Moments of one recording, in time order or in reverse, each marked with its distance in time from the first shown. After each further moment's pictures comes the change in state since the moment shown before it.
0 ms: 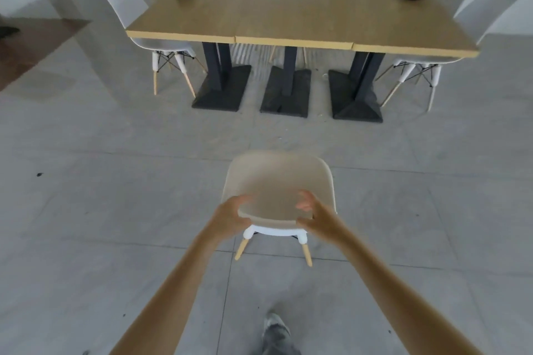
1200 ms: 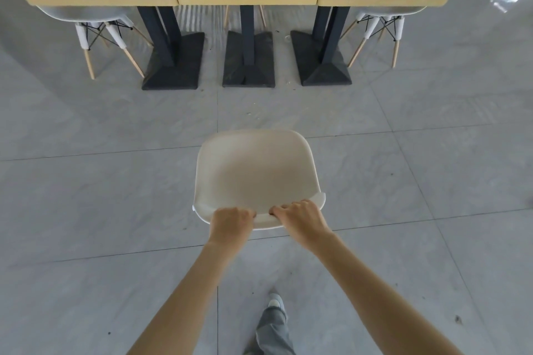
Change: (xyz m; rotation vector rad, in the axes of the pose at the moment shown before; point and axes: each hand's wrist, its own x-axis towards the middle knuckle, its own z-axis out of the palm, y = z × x) left_hand 0.066 -0.001 0.049 1.092 -0.078 0.326; right_hand 0.051 0.024 0.040 -0.721 0.051 -0.192
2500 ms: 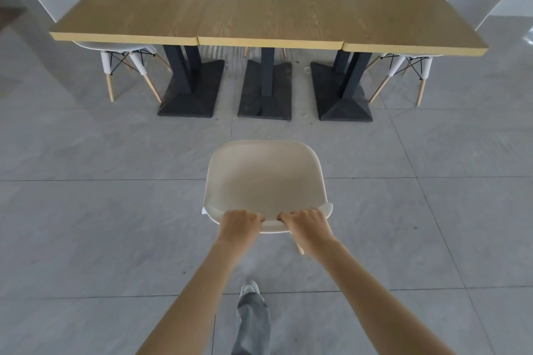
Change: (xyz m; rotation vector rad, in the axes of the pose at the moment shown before) left_hand 0.154 -0.060 -0.058 -0.062 0.066 -0.012; right_hand 0.155 0.075 -0.048 -0.019 0.079 -0.018
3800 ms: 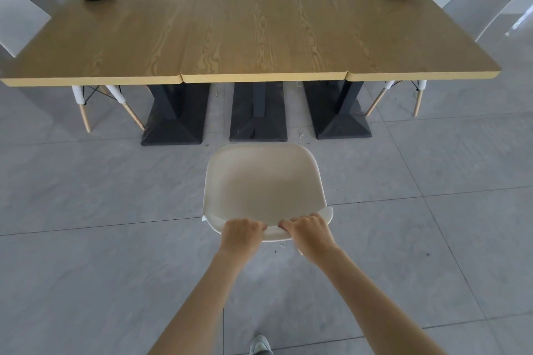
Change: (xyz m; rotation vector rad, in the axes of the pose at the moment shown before) left_hand 0.166 -0.093 -0.057 -0.038 -0.023 0.068; right_hand 0.178 0.056 -0.034 0.037 0.000 0.082
